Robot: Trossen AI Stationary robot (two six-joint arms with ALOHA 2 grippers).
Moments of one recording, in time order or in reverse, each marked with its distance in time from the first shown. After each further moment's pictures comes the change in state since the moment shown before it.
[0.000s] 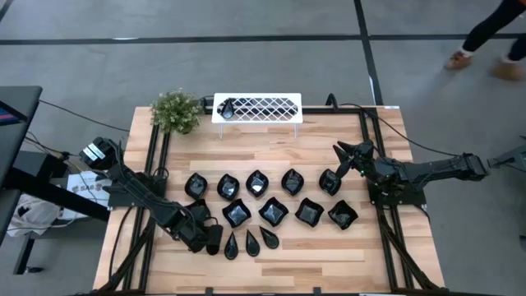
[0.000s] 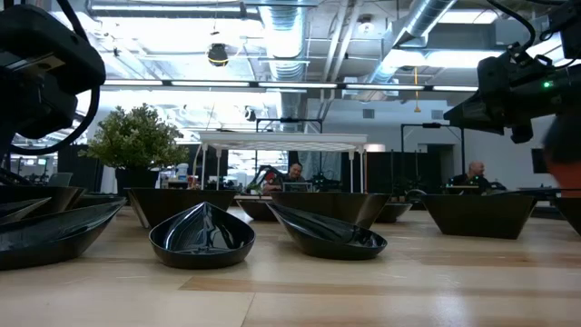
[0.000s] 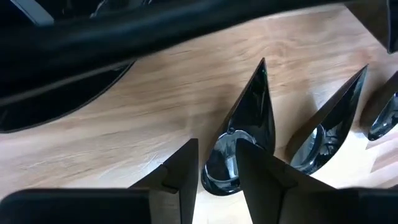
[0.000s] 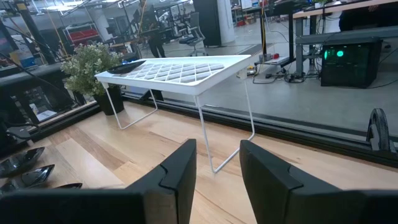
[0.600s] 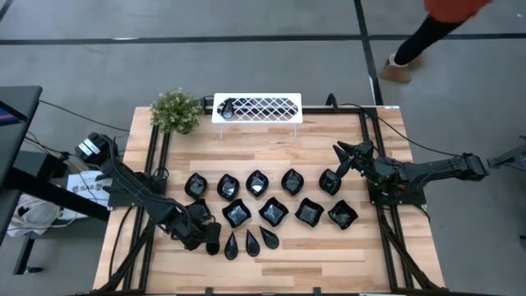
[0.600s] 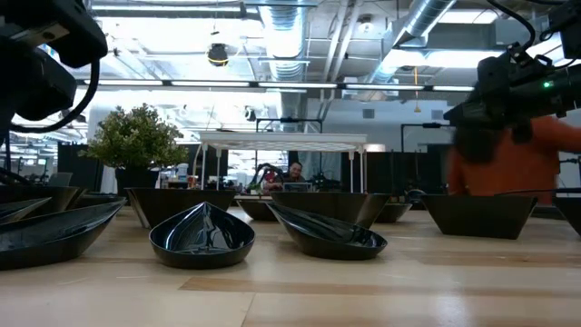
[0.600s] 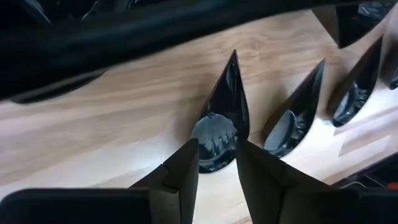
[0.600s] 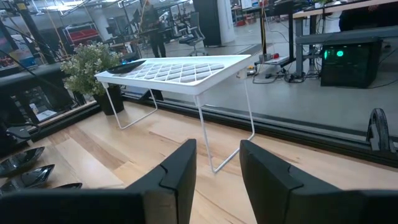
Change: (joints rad) left arm -0.006 -0.080 0.001 -0.031 -0.011 -0.014; right arm 0.000 0.000 0.000 -0.001 0.000 0.000
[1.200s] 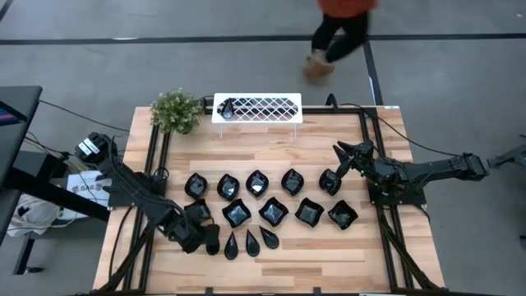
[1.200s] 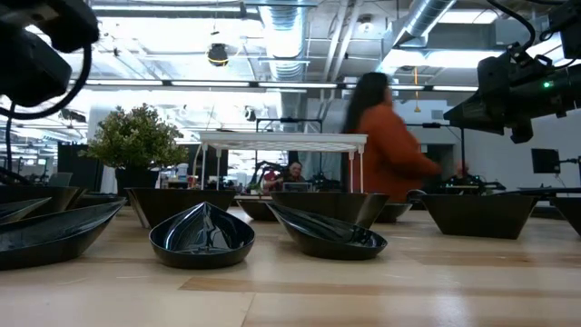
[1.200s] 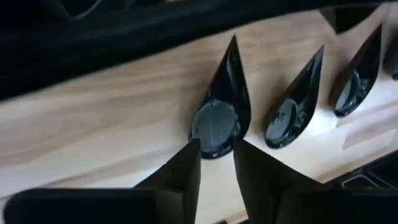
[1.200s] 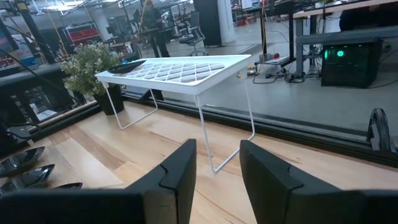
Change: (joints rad) left arm -0.020 -0.010 0.047 -0.078 0.000 -0.017; right arm 0.000 0.000 0.000 0.000 -0.001 0.000
